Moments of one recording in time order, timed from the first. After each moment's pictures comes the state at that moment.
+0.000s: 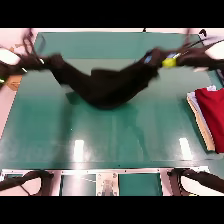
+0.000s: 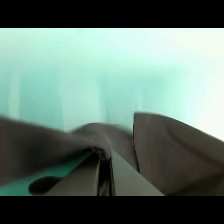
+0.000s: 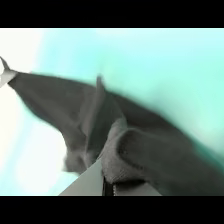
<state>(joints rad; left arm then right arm) 0.02 -1.30 1.38 0.83 -0.81 -1.27 0.06 -1.20 1.43 -0.76 1.01 1.36</state>
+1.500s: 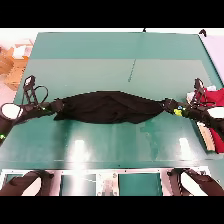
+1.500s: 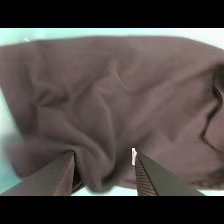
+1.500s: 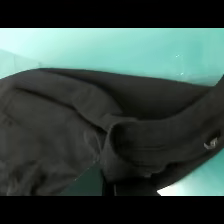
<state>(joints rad) 0.02 -0.91 0.59 0.91 -0.66 -1.34 -0.19 -0.94 0.56 -0.68 0.73 1.16</state>
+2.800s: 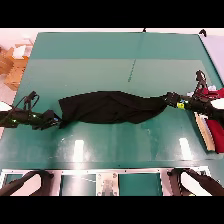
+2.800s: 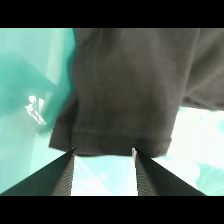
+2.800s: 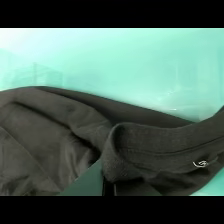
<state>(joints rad) 0.31 -1.11 0.65 0.90 -1.17 -1.25 -0.23 -1.01 0.66 -0.70 0.76 1.09</state>
